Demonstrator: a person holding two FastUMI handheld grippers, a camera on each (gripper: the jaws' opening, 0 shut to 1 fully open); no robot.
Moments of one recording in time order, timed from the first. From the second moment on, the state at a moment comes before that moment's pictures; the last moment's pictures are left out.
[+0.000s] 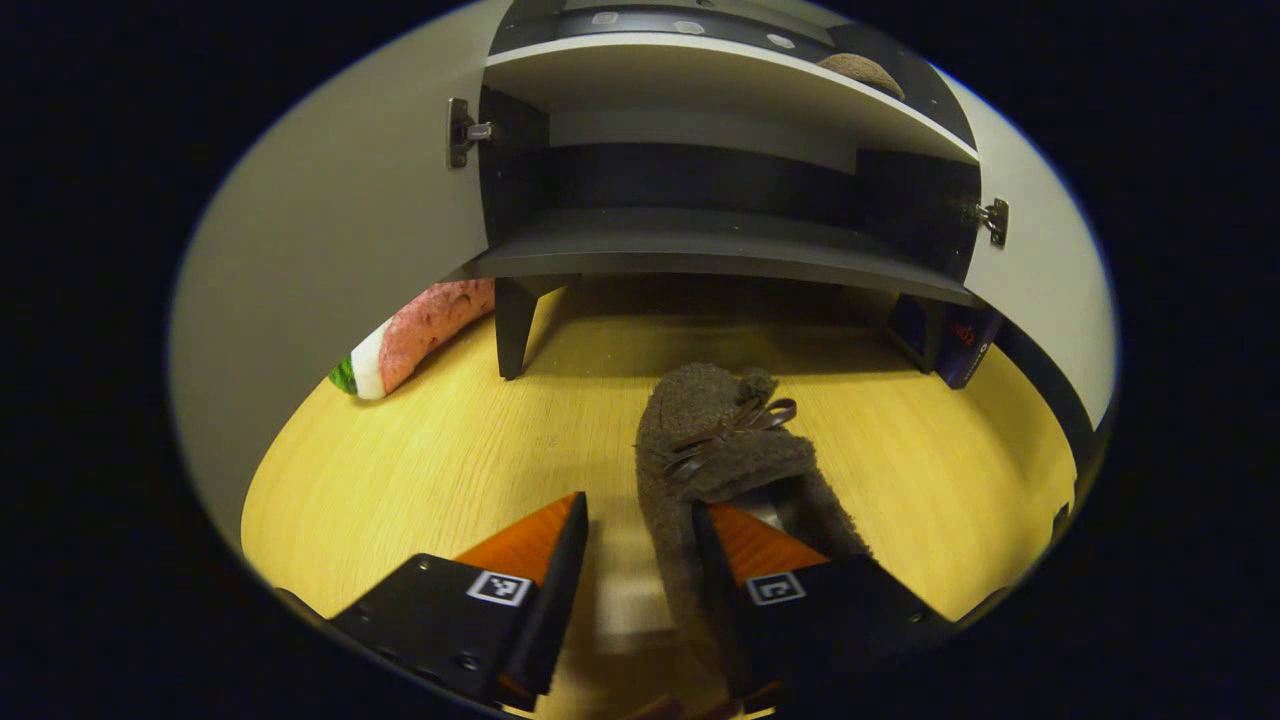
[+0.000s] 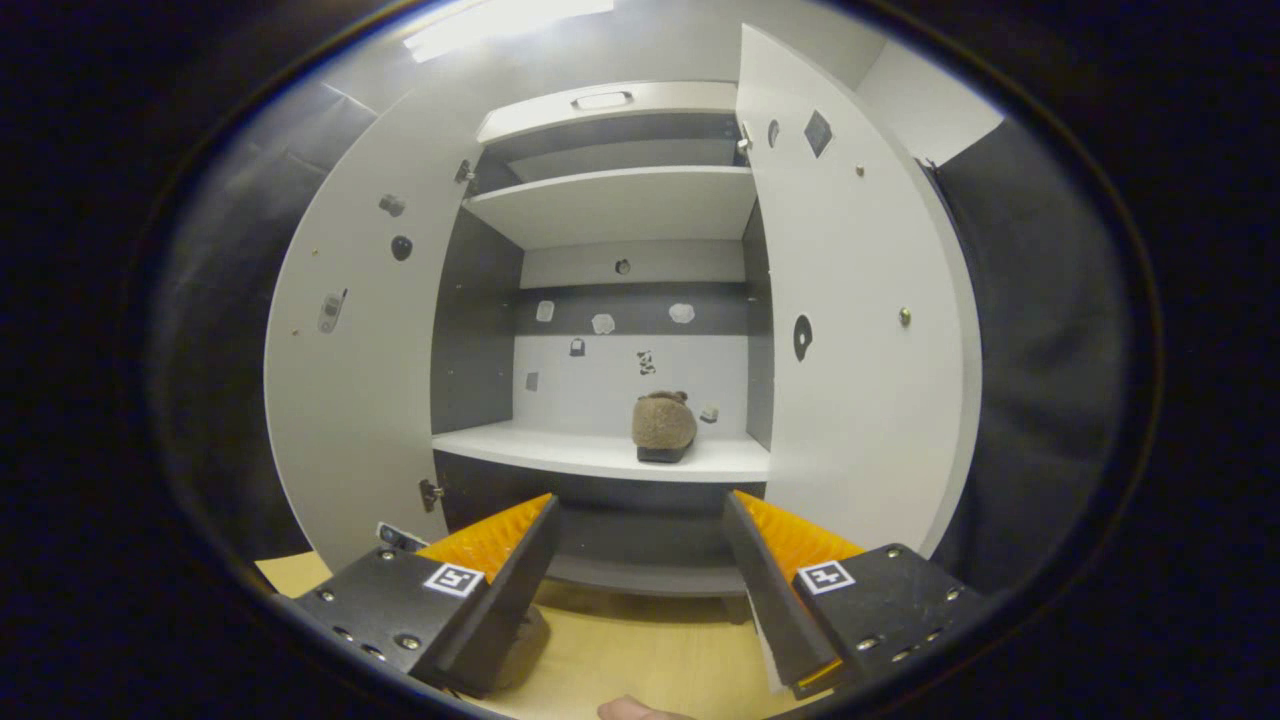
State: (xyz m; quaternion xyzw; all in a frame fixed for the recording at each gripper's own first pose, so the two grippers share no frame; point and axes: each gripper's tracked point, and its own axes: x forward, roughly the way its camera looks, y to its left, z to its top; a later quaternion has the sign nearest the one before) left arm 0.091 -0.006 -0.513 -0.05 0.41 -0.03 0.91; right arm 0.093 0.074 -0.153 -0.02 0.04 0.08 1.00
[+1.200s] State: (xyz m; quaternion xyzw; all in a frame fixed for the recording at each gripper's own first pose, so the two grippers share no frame) left arm 0.141 -0.004 -0.317 -0.02 0.26 -0.02 0.97; right arm 0.081 0.044 -0.139 0.04 0.03 0.09 0.99
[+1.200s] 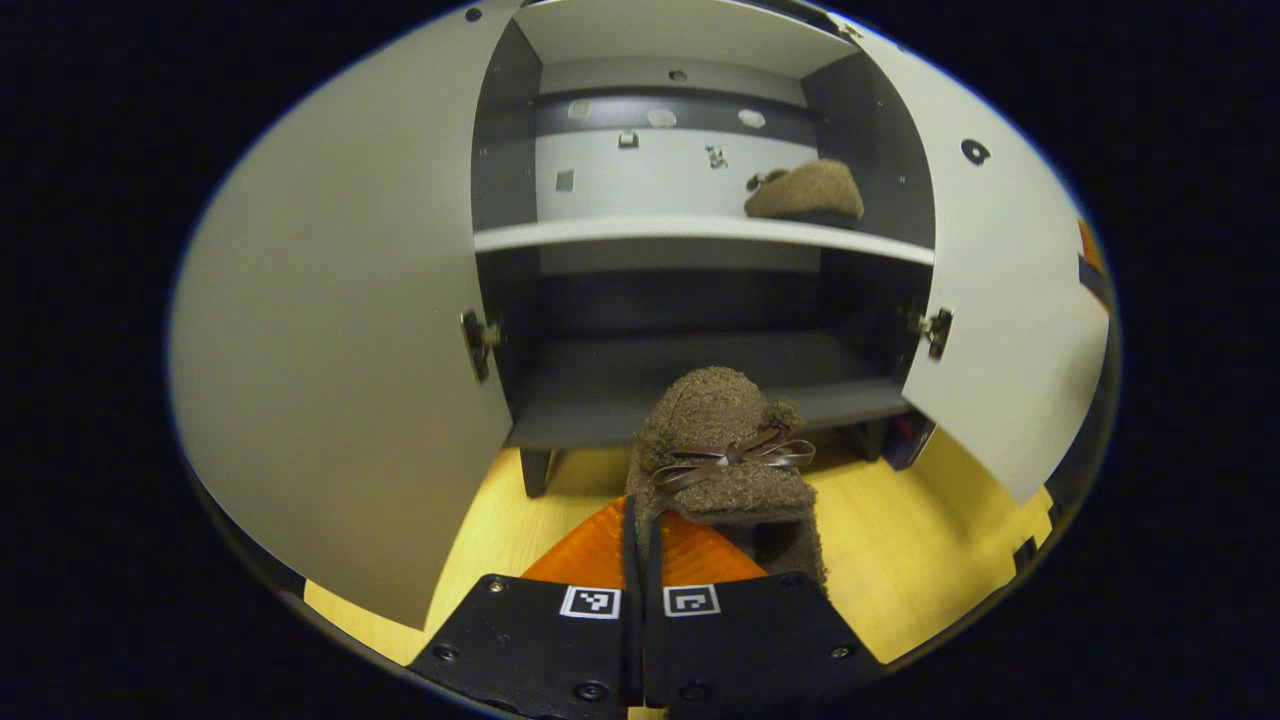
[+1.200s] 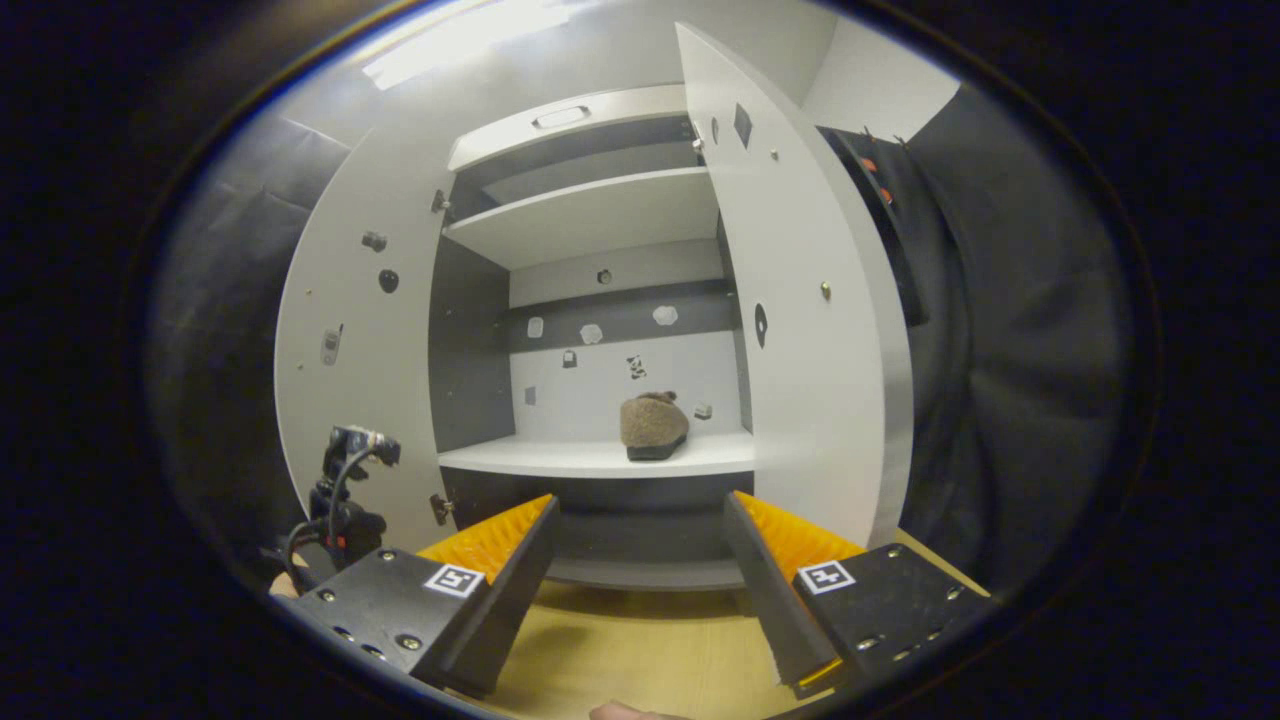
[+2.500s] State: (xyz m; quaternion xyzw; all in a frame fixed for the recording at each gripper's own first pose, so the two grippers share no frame) left arm 0.447 0.011 -0.180 -0.11 0.19 0.03 0.98; right arm 0.034 0.027 -0.114 -0.02 -0.03 0.09 0.99
